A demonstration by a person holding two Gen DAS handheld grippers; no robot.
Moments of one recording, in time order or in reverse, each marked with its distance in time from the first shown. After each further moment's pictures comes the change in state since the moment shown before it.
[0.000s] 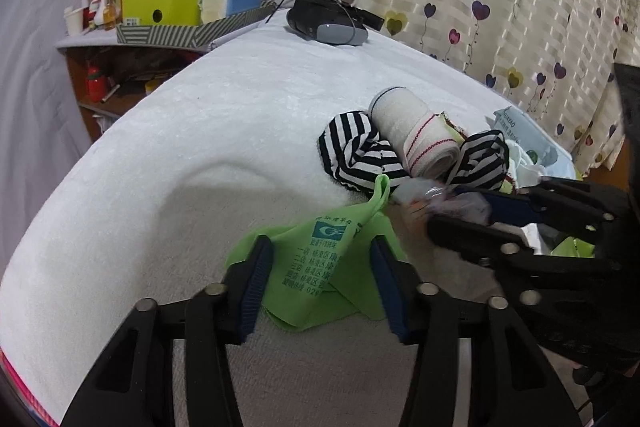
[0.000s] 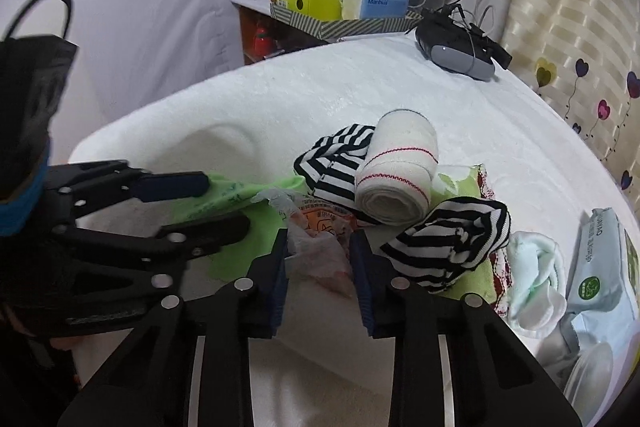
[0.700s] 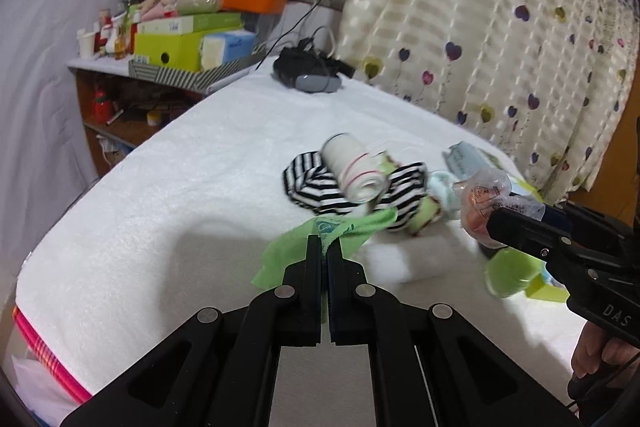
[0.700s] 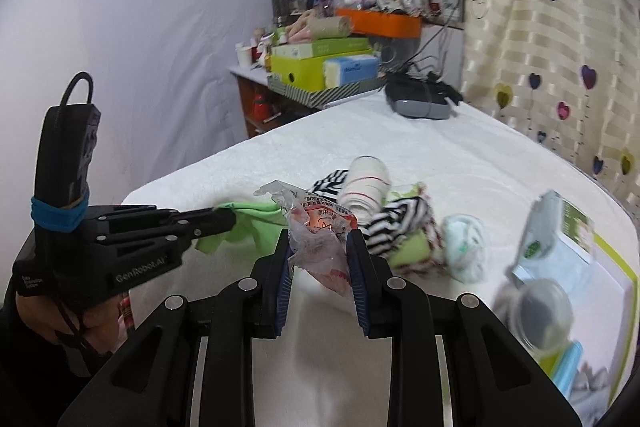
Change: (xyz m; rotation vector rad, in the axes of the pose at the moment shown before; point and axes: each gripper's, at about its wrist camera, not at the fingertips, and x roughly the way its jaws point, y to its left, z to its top) left arm -0.080 -0.032 -0.016 -0.026 -0.155 -0.058; right arm -0.112 -0.009 -0.031 0.103 -0.218 -0.006
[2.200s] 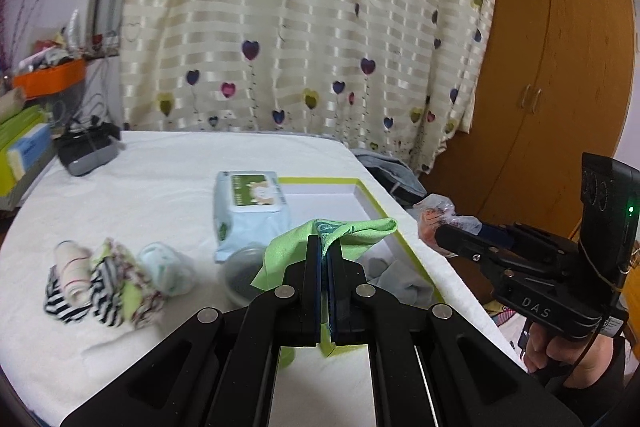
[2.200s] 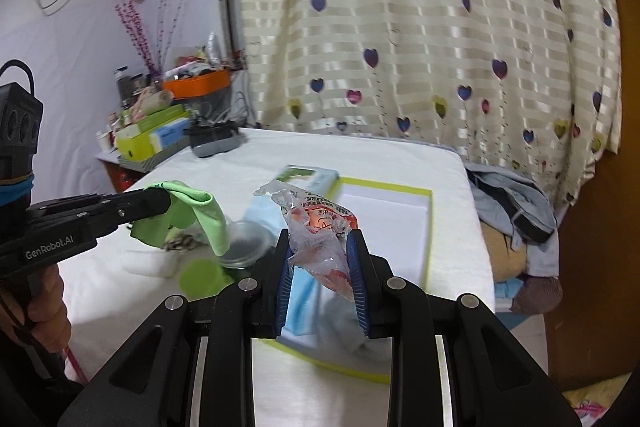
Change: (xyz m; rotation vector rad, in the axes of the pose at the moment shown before) left arm 0.011 -0.261 0.023 0.353 0.004 -0.396; right arm -0.166 -0.172 -0.088 0.342 -0.152 -0.421
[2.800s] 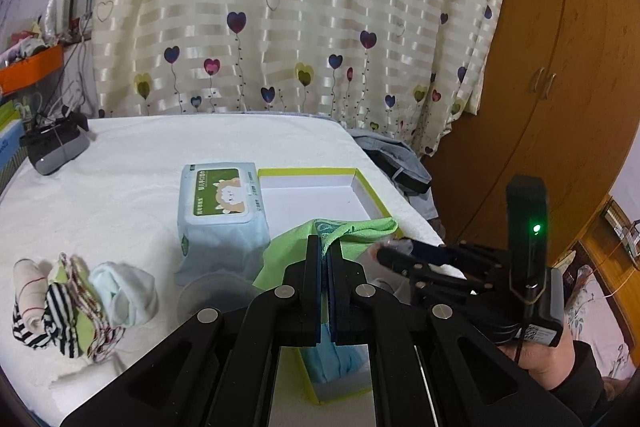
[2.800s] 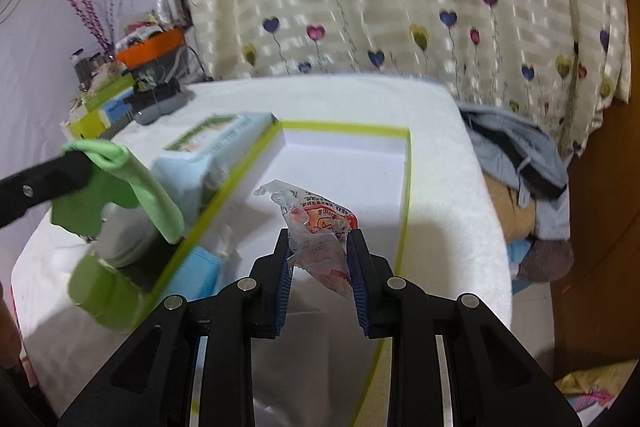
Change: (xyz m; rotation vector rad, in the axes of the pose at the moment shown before) left arm 0.075 -0.011 0.019 -0.001 0.088 0.002; right arm 0.110 -0.064 -0.021 0.091 0.204 -0.035
